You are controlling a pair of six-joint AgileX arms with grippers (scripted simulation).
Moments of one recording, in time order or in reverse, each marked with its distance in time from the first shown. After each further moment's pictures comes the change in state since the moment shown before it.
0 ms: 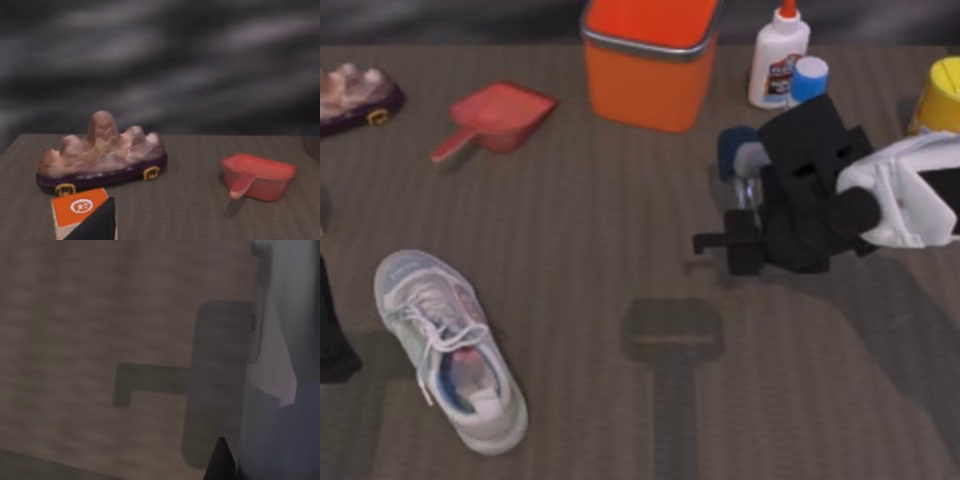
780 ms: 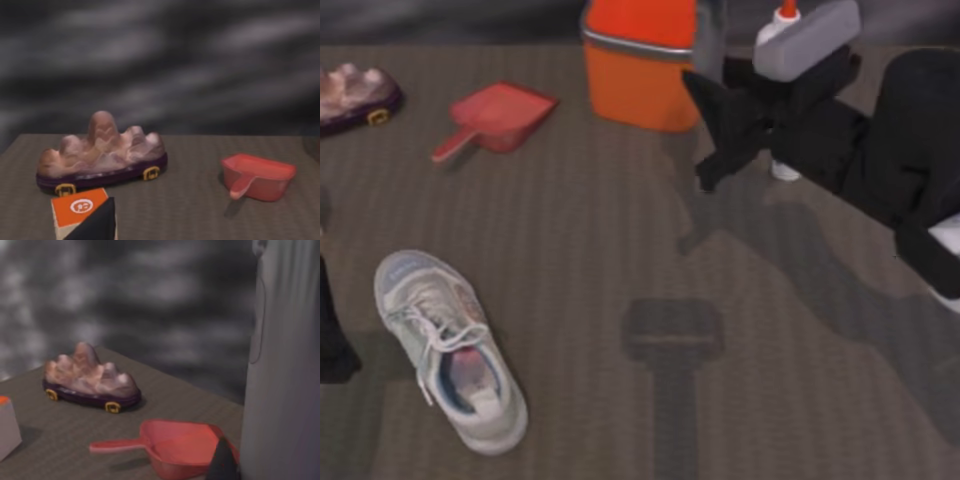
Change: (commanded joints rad) left arm 0.000 0.000 0.000 0.000 0.000 0.000; right arm 0.001 -0.273 -0.290 1.025 -0.227 -0.362
